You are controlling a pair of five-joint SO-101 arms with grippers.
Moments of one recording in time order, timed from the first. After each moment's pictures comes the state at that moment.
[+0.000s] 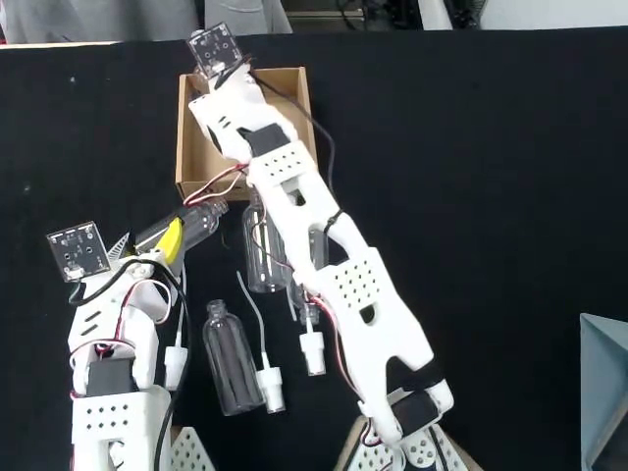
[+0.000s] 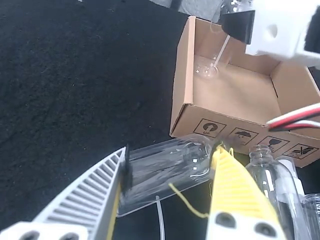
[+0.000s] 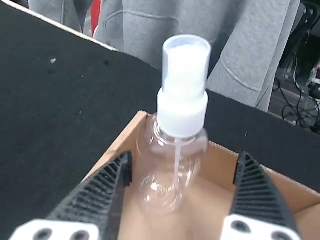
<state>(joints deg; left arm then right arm) -11.7 -92.1 96.5 27.2 11.3 -29.3 65.7 -65.7 36.8 6.2</state>
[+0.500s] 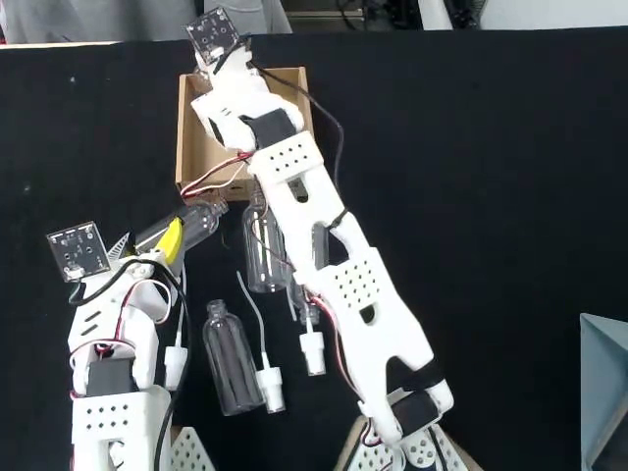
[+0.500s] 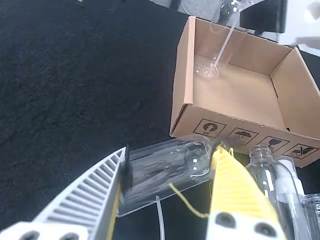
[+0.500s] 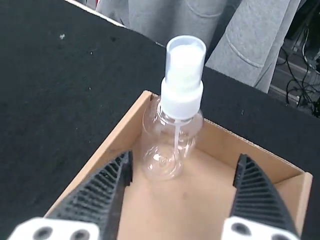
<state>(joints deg) -11.8 -92.1 96.5 27.2 11.3 -29.3 65.7 -80.7 59.0 6.2</state>
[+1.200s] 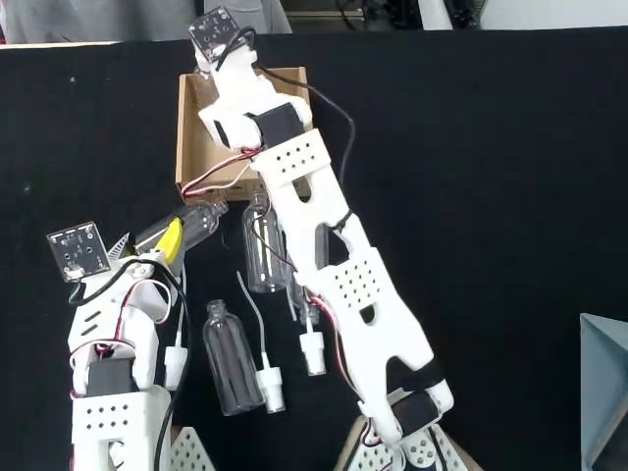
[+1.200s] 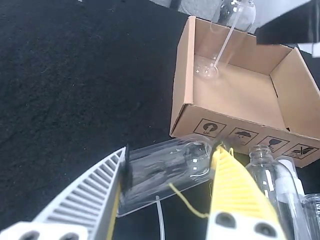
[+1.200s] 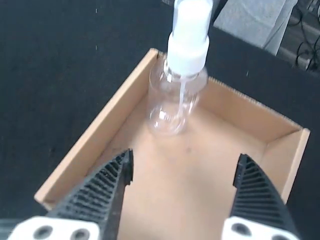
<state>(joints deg) -11.8 -92.1 96.5 27.2 11.3 -29.3 65.7 -89.1 77.4 6.3</state>
